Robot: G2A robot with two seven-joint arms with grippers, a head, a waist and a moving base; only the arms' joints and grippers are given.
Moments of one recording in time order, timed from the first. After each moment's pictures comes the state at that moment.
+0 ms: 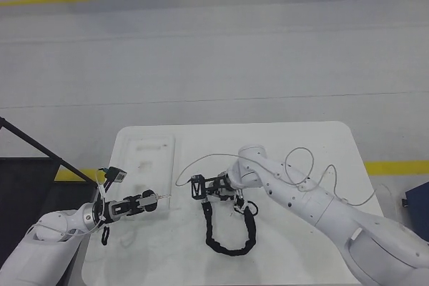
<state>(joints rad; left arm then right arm) 1.47 -0.72 -1.37 -1.44 -0.72 -0.65 -1.17 -0.51 -1.41 0.38 -1.09 -0.99 -0.83 0.76</state>
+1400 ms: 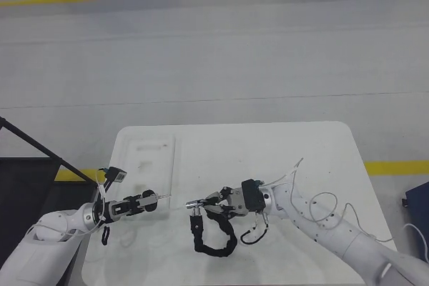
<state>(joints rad) 1.47 -0.72 -1.37 -1.44 -0.72 -0.65 -1.17 -0.76 -1.22 0.41 -1.08 -1.38 -0.88 -0.94</state>
